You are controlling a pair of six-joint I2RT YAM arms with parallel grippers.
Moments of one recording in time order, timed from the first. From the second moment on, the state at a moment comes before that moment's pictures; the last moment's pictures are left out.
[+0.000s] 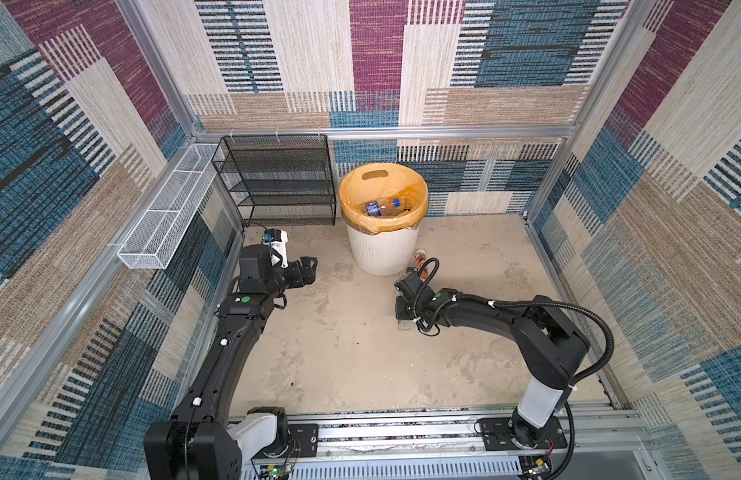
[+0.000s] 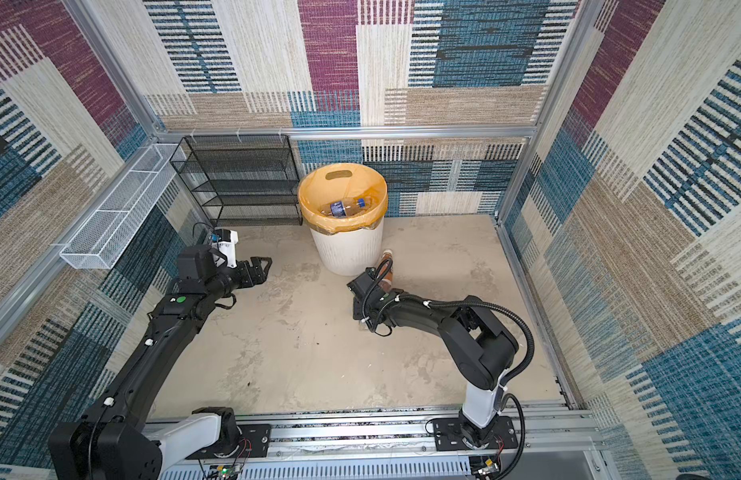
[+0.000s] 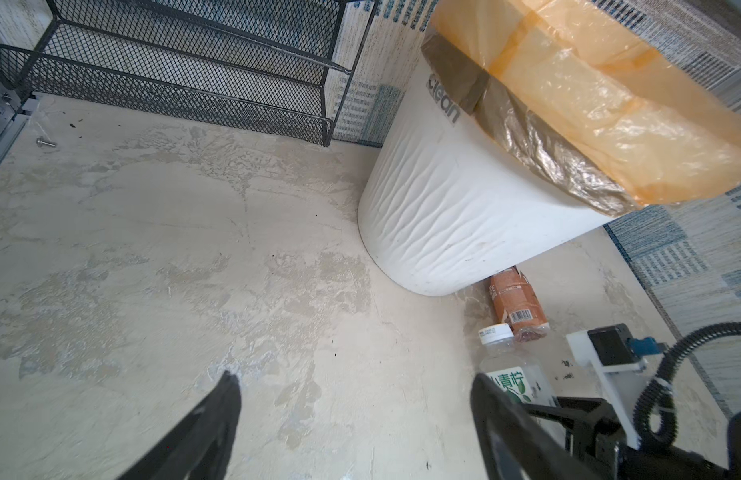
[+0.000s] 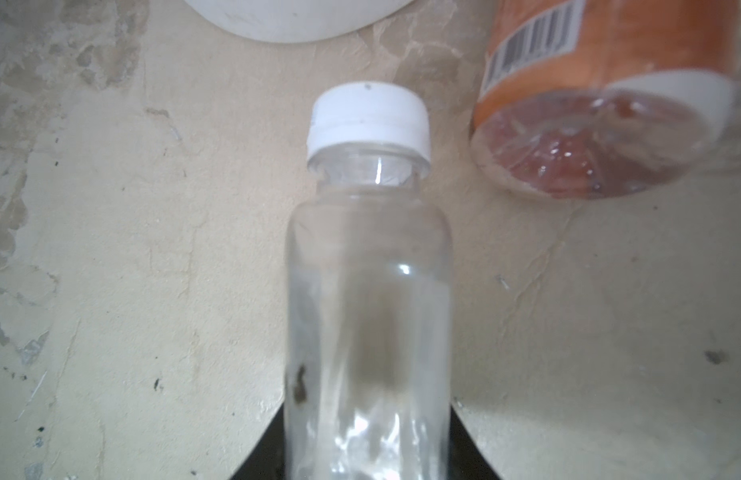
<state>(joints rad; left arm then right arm) -0.03 1.15 0.97 -0.32 0.27 -0.24 0.75 1.77 1.08 -0.31 0.19 0.66</state>
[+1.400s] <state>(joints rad) -0.03 1.01 0.88 -0.15 0.40 -0.24 0.61 1.81 2.16 -0.29 0.25 0.08</state>
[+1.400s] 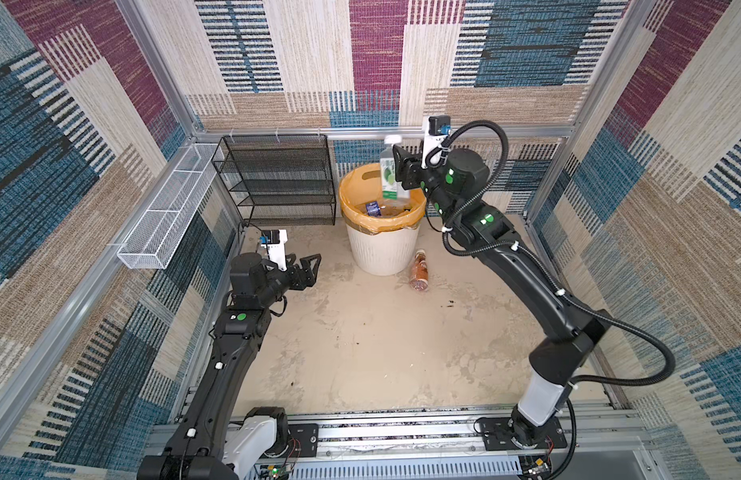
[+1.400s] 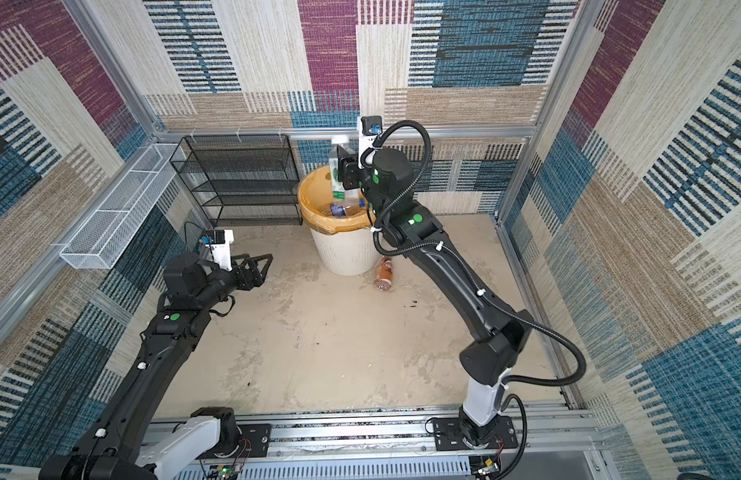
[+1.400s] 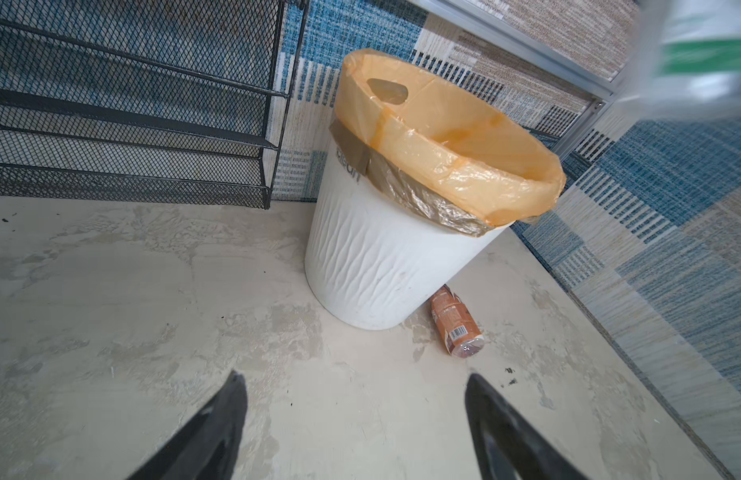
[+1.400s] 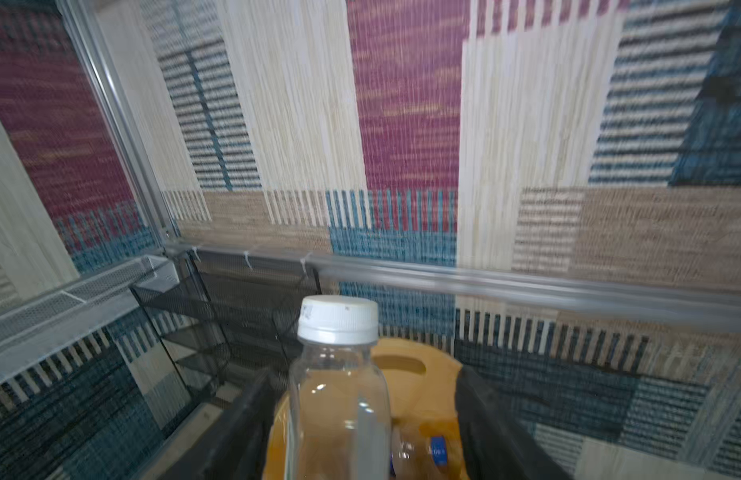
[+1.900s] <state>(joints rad) -0.03 1.02 0.88 -0.15 0.40 -0.24 0.49 1.43 1.62 -0.31 0.23 0.17</state>
